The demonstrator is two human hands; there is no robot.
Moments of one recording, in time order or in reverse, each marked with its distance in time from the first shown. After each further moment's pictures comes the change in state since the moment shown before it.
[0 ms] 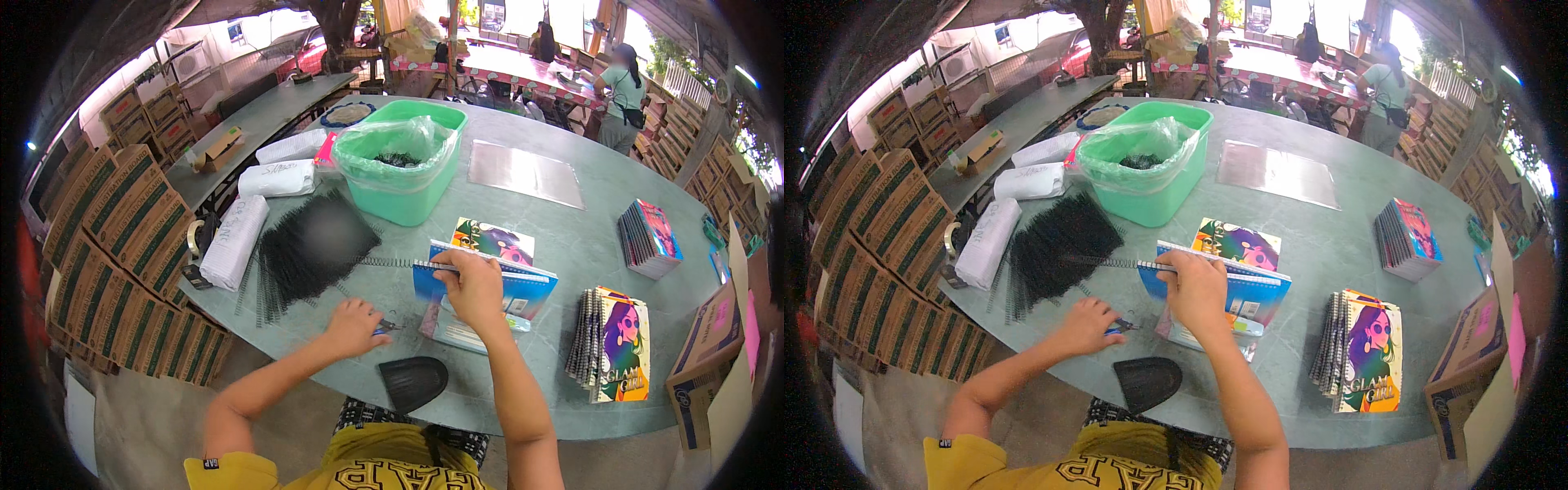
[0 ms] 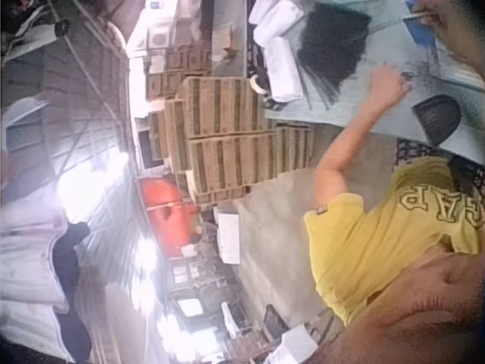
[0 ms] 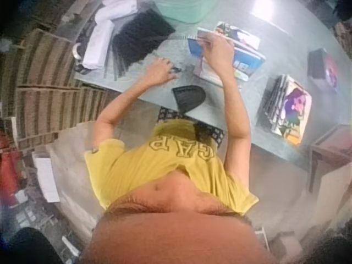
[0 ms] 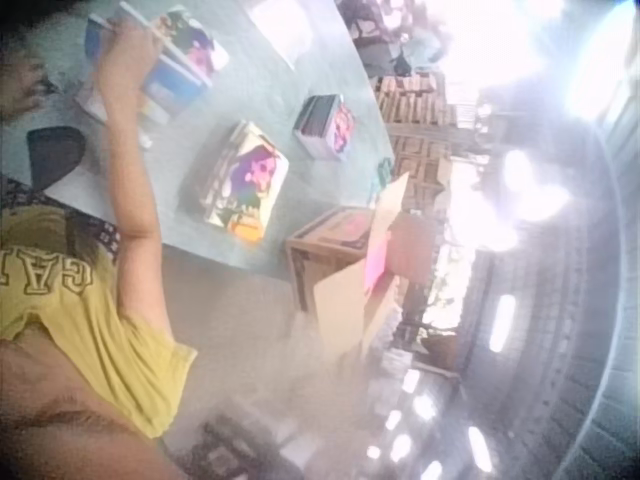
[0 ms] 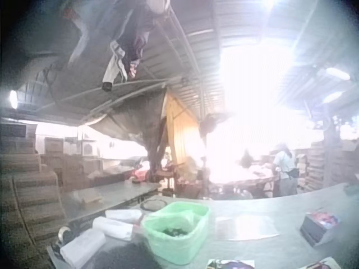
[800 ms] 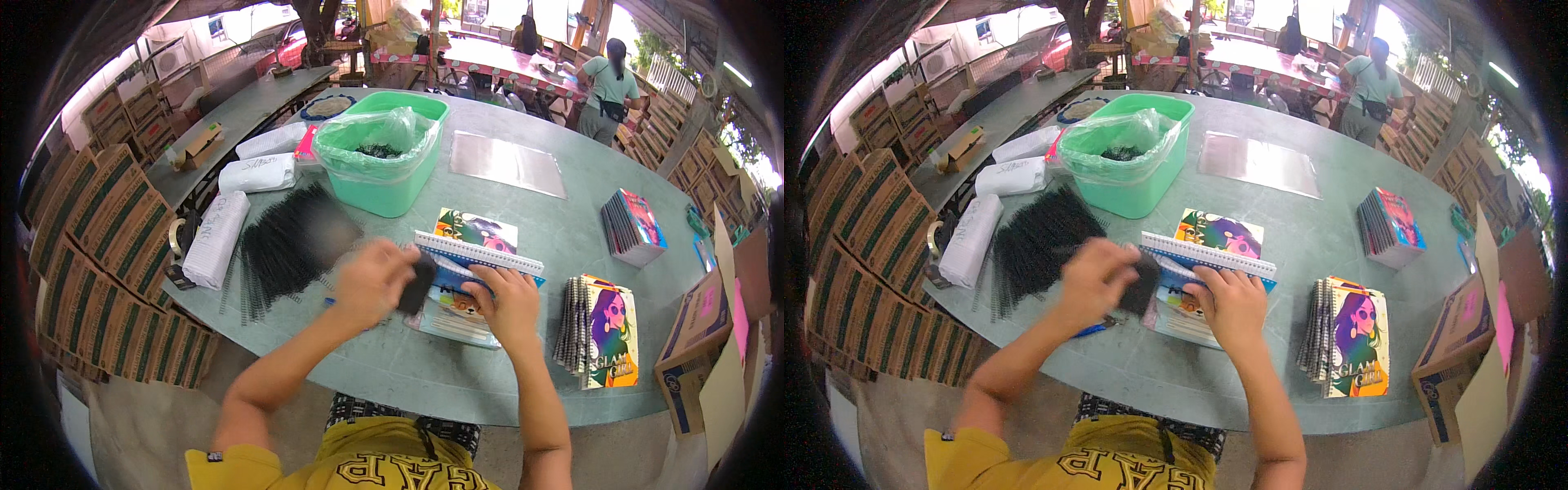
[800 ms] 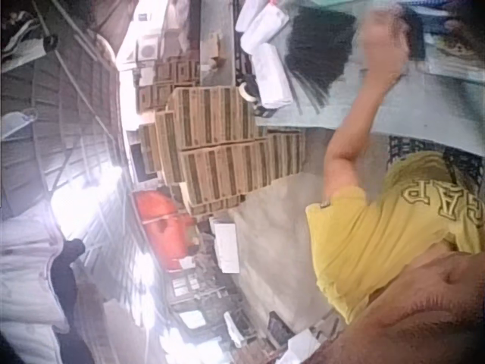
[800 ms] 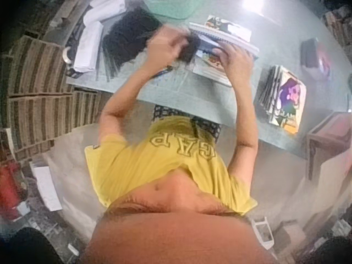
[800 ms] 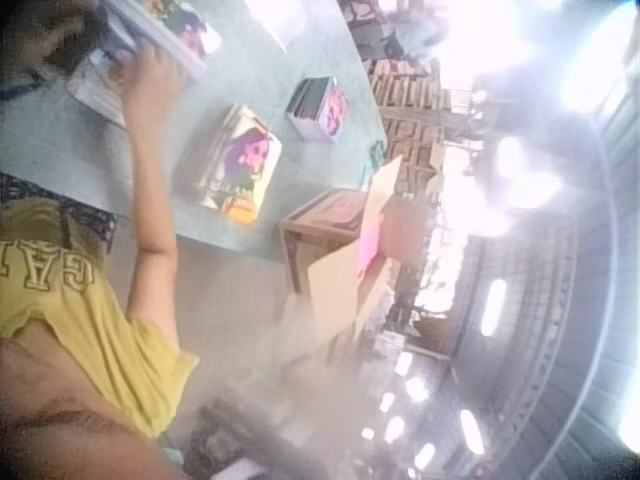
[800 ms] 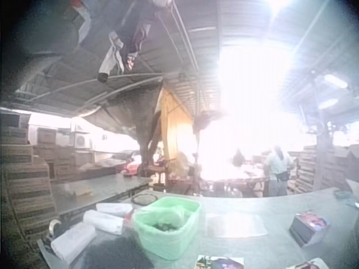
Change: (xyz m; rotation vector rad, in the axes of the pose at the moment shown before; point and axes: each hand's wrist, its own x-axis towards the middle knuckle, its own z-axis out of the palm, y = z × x) left_hand 0.053 0.055 -0.079 -0.372 0.872 0.059; right_hand -0.043 0.028 -0.042 -0.307 0.215 -0.141
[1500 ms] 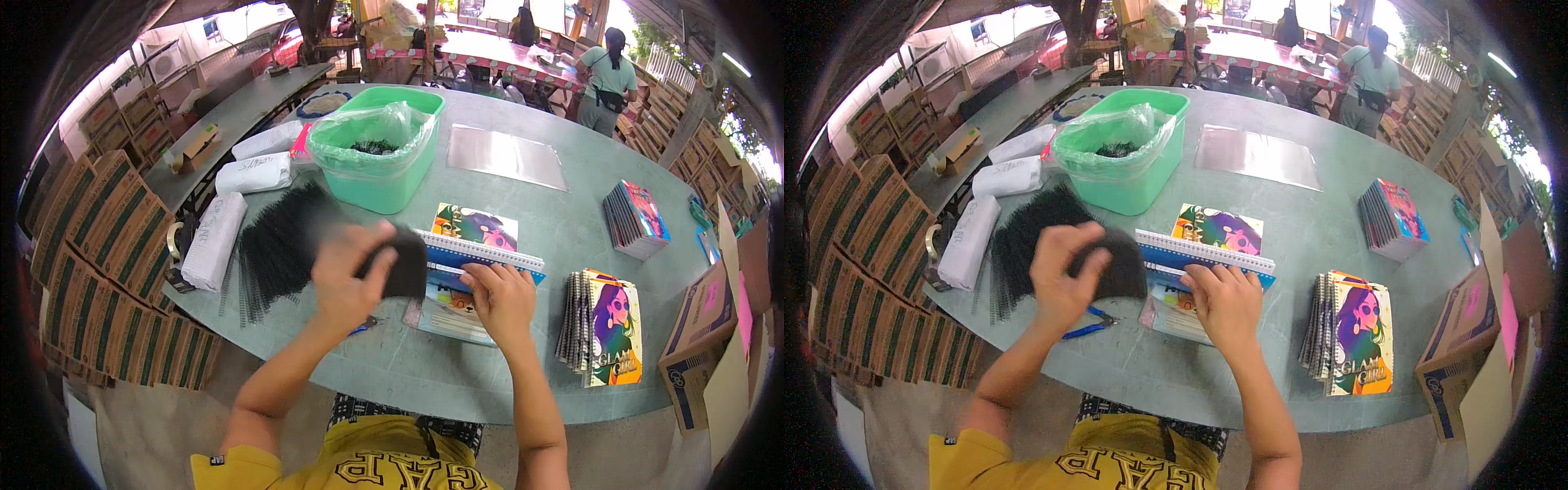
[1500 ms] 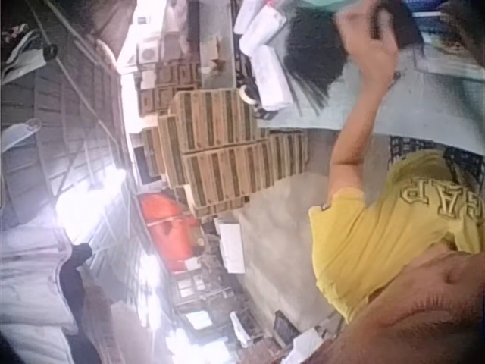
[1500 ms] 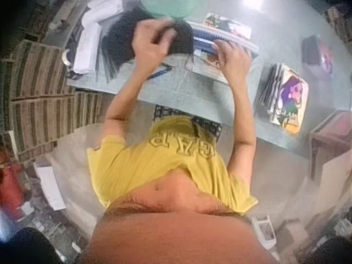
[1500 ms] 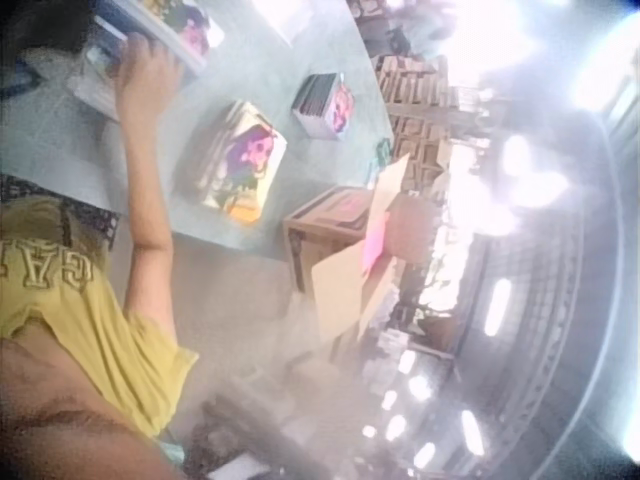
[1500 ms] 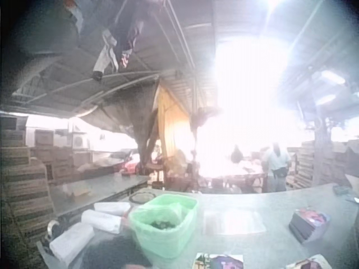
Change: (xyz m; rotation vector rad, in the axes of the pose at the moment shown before) left_hand 0.024 0.015 -0.013 -0.074 0.171 -0.028; right_hand -0.002 0.001 0.007 -0.006 0.031 0.029
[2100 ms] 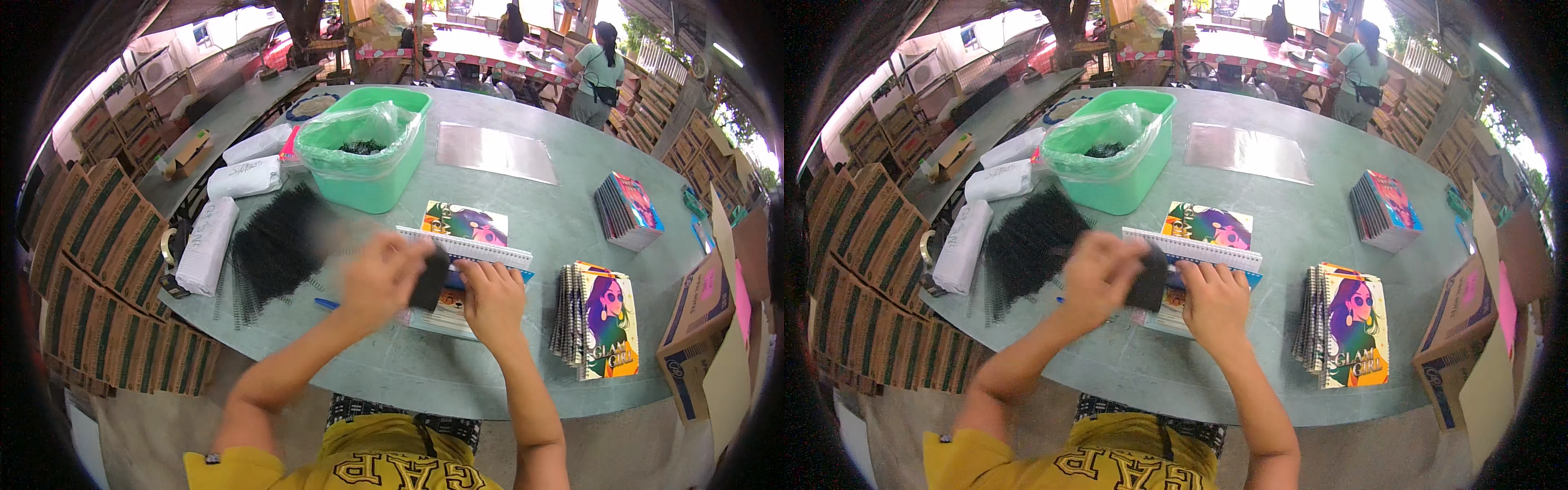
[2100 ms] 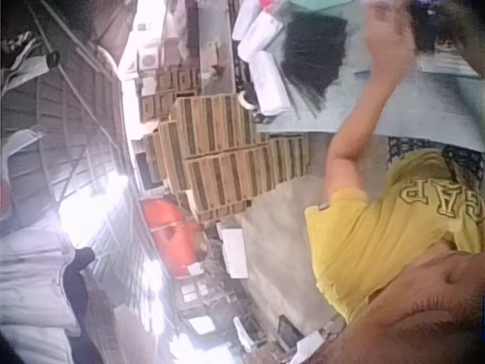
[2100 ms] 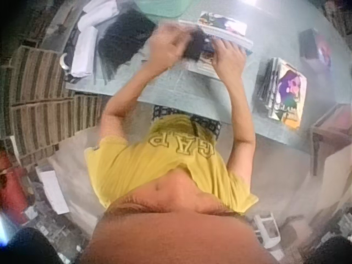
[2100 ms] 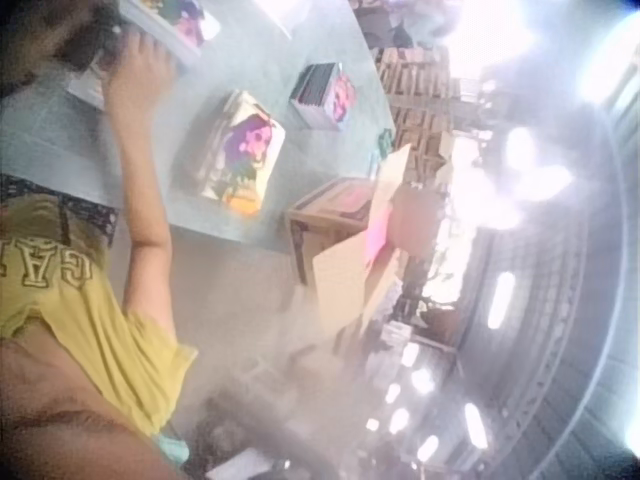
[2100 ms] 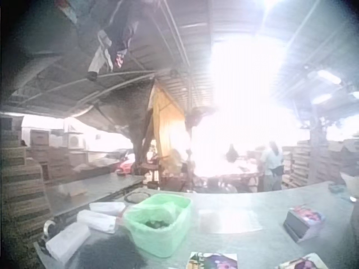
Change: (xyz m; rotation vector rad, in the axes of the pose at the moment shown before) left_hand -0.006 0.009 0.030 0.006 -0.211 0.025; right_hand -0.006 -0.003 -0.008 -0.008 -0.055 -0.009
